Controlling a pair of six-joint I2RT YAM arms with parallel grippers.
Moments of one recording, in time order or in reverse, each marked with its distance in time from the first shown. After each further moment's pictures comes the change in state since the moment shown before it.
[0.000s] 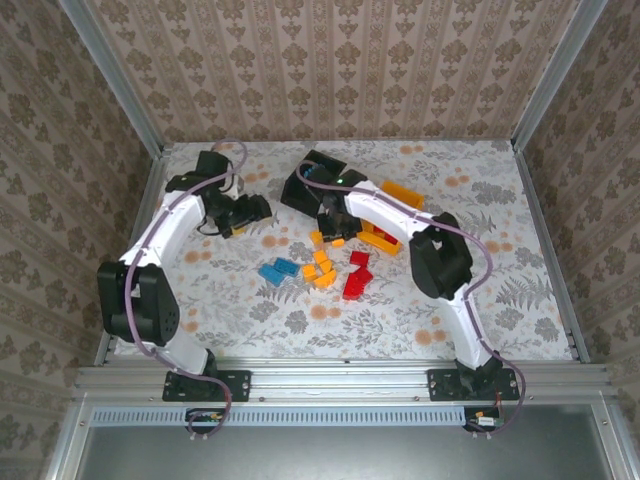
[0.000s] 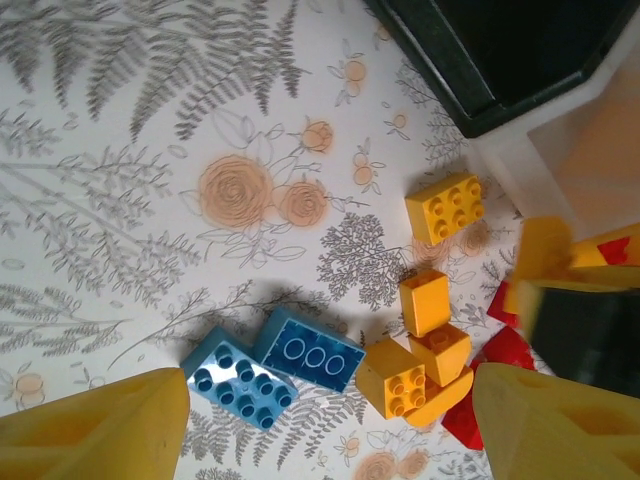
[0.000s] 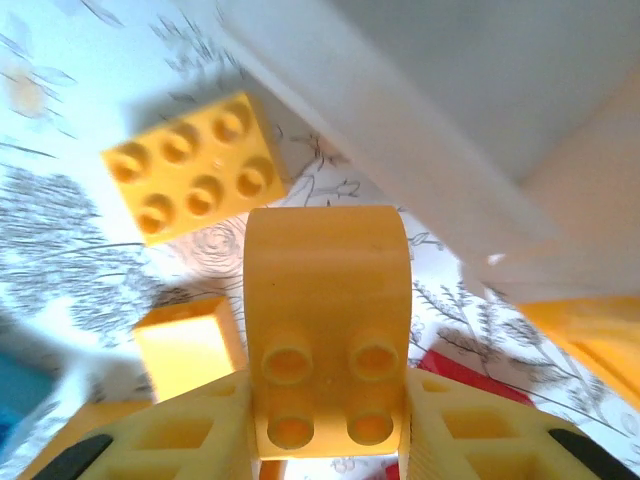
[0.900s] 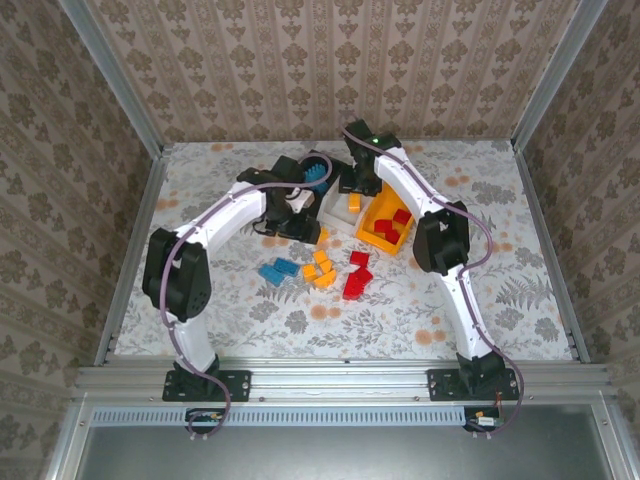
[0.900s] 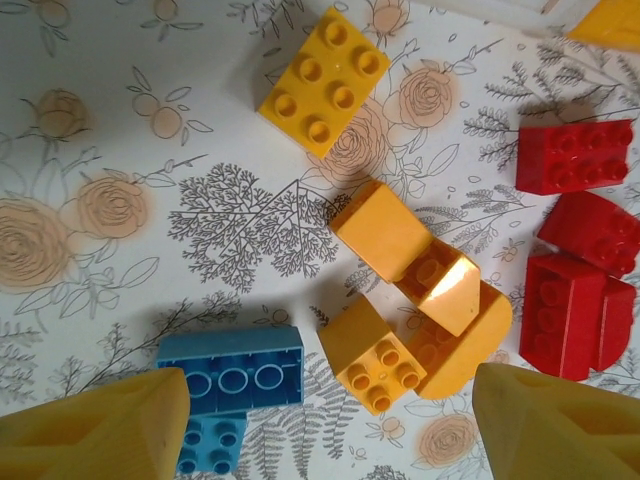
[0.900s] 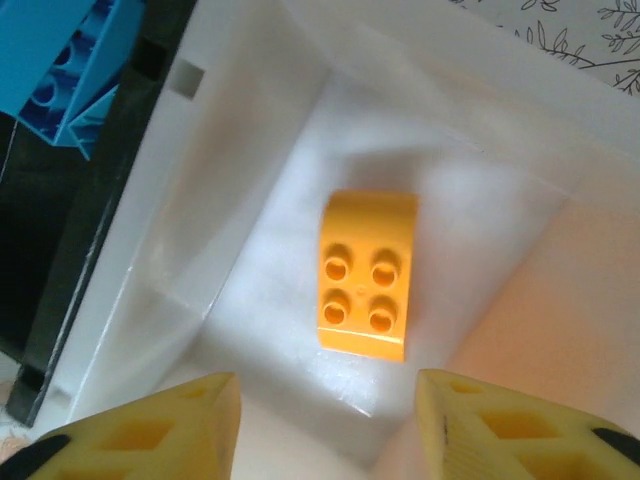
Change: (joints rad) left arm -0.329 0.243 0.182 -0.109 -0.145 0.285; right arm -0.240 0.288 0.489 -0.067 -0.098 -0.004
